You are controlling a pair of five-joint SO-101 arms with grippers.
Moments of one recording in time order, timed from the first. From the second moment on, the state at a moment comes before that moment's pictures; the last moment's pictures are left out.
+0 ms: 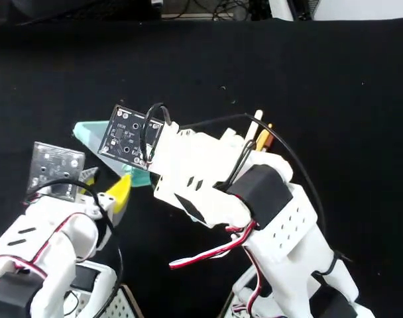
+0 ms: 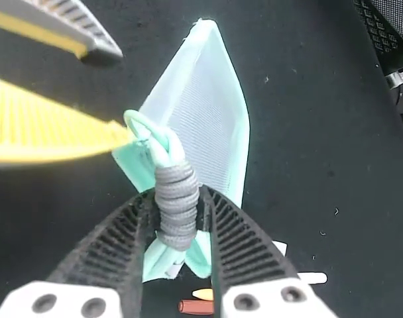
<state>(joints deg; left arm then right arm) 9.1 -78.6 36.4 86.0 -2.9 -43.5 -31.3 0.2 89.0 30.3</state>
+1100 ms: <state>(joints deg) 11.1 -78.6 40.3 84.1 -2.9 -43.4 -31.3 0.2 90.2 30.3</state>
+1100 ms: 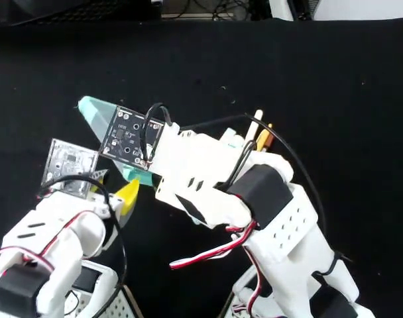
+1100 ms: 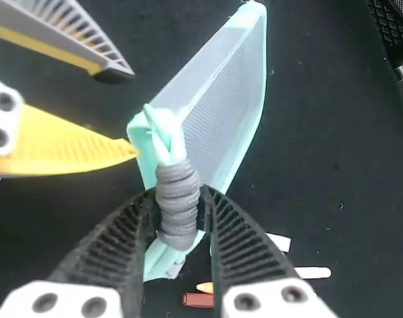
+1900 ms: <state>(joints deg) 4.8 -78.7 48.6 76.4 -6.2 -43.5 -31.3 0.2 91.3 30.3</state>
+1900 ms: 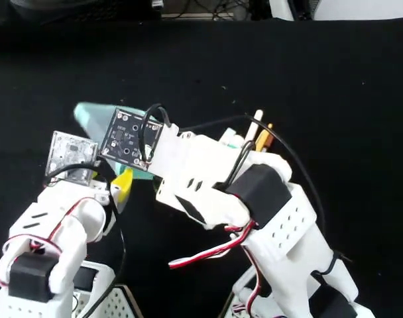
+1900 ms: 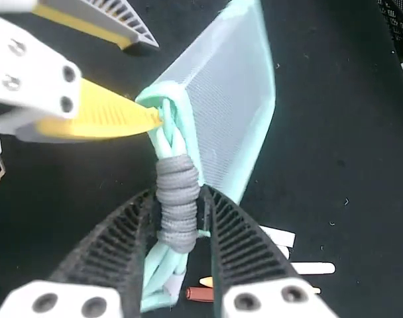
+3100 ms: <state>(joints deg) 4.2 -78.6 40.7 74.9 -6.9 -39.6 -36.2 -14.7 95.4 30.3</state>
